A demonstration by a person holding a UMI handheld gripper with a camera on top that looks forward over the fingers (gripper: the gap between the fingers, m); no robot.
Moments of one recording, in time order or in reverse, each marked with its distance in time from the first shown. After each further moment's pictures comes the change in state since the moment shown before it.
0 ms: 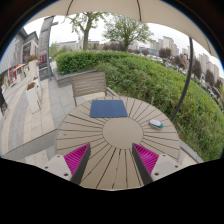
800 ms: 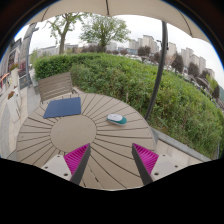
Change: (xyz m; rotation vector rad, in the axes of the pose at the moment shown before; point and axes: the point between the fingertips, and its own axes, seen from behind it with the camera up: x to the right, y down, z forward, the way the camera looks) arm 0.229 0.049 0.090 0.027 0.196 0.111
